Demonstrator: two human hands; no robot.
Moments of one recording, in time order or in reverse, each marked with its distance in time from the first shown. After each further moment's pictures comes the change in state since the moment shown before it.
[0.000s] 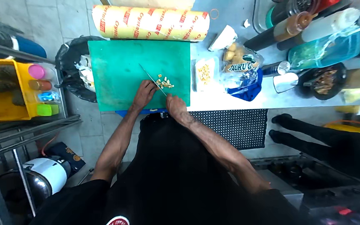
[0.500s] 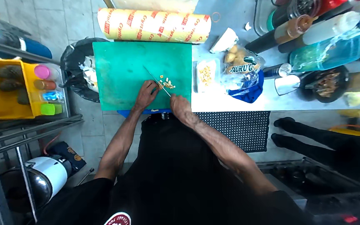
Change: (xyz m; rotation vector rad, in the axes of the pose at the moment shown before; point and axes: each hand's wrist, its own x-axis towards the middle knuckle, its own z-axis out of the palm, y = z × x) left_hand -0.002 0.004 0.003 -0.008 0.037 -0.016; right_hand -0.011 0.006 -0.015 -0.042 -0.010 -0.002
